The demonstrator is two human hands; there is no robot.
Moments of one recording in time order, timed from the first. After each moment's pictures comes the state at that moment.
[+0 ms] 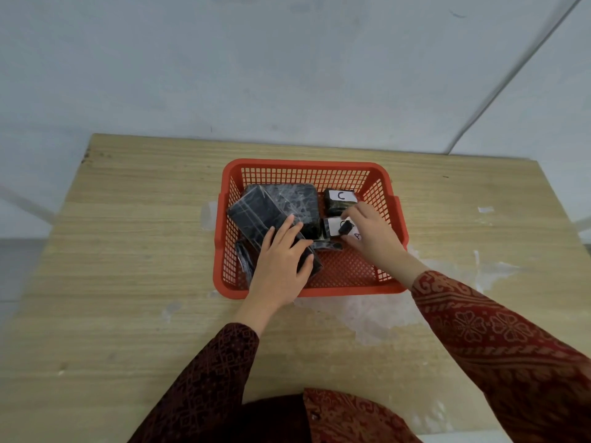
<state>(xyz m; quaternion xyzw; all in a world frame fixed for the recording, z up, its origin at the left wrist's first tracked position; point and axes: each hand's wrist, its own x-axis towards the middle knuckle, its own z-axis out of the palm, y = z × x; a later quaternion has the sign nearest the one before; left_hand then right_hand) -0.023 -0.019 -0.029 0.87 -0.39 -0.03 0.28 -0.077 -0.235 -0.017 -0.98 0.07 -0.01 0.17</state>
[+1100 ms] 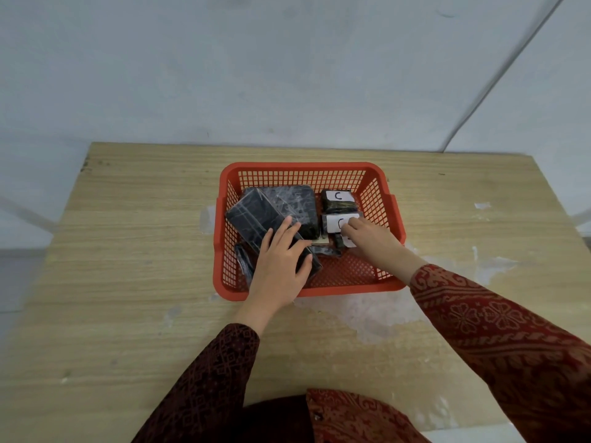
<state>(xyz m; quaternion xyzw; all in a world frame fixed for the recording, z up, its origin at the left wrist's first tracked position) -0.023 -0.019 -0.030 0.87 -0.40 -0.03 0.30 -0.079 -0.238 -0.020 -0.99 0.02 0.12 -0.01</state>
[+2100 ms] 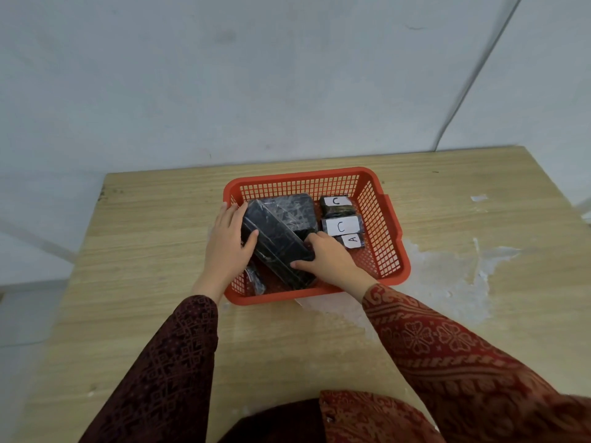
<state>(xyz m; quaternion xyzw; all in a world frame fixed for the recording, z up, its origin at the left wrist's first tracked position) 0.060 0.031 -0.016 0.91 -0.31 -0.02 0.28 -0.063 -0.146 -0.017 -0.94 0.20 0.08 0.26</state>
